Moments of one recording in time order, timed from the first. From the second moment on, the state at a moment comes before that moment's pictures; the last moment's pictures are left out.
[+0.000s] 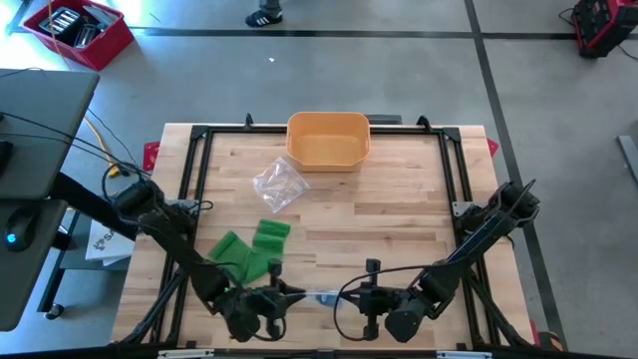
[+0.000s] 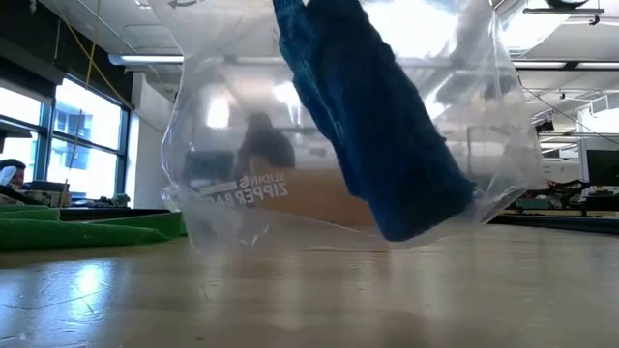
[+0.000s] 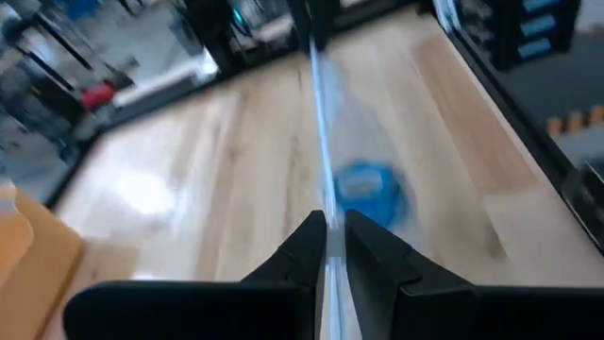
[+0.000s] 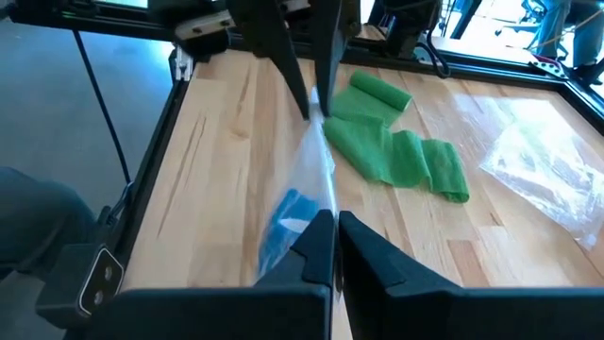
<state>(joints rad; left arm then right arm) -0.81 1.72 1.13 -0.08 -0.86 -0.13 0.77 1.75 1.25 -0.18 0.76 0.34</state>
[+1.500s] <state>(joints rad) -0.63 1.74 1.13 0.10 -0.47 -0.19 0.76 1.74 1.25 -0.18 0.75 0.33</state>
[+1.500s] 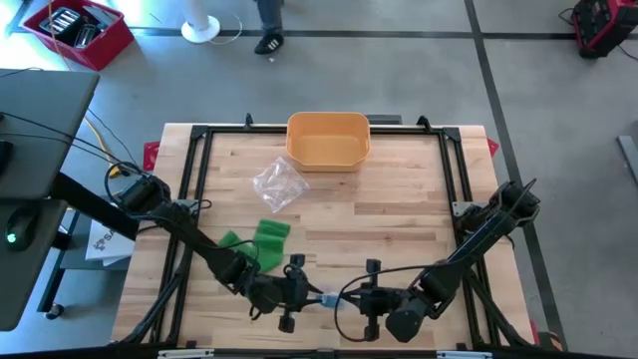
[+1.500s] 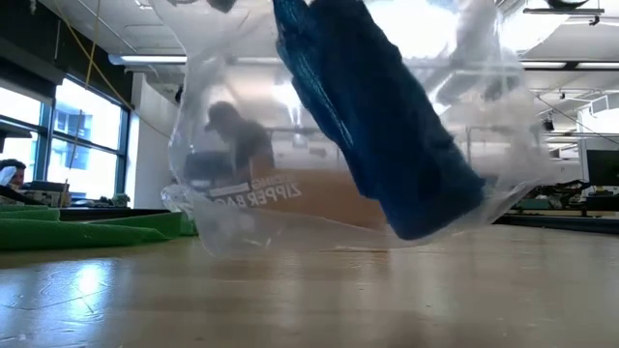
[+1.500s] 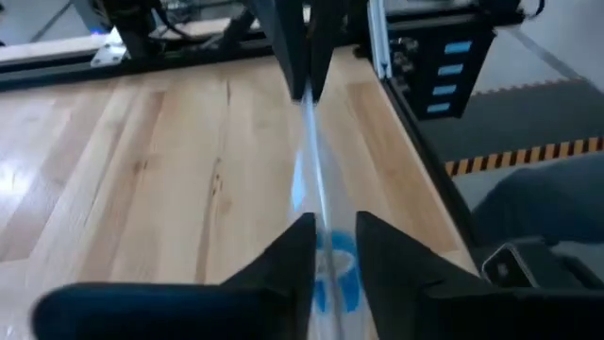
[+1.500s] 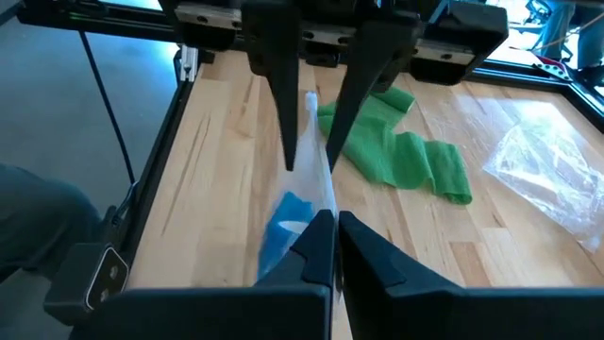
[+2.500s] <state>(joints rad) 0.30 1.64 1.48 -0.50 -0.49 -0.36 0.96 1.64 1.25 -0.44 0.93 0.65</state>
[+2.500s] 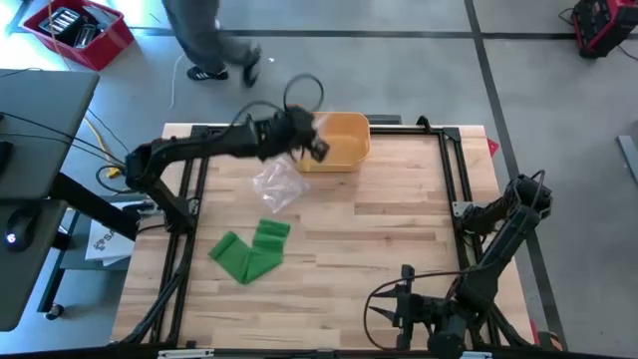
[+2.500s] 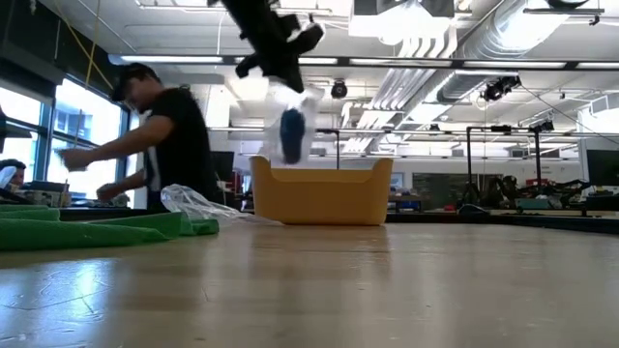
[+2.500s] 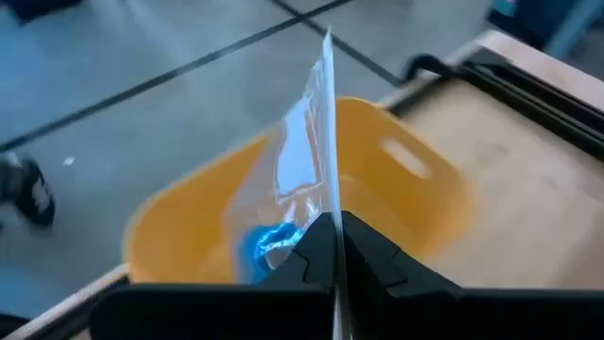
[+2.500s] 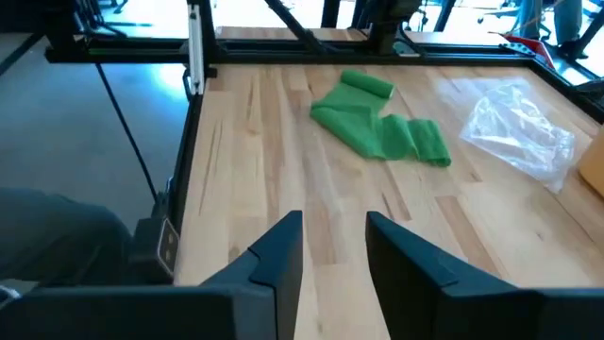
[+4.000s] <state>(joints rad) 0.37 1.22 1.10 -0.76 -0.35 -0.39 0.94 1.65 1.25 -0.42 0.97 0.67</state>
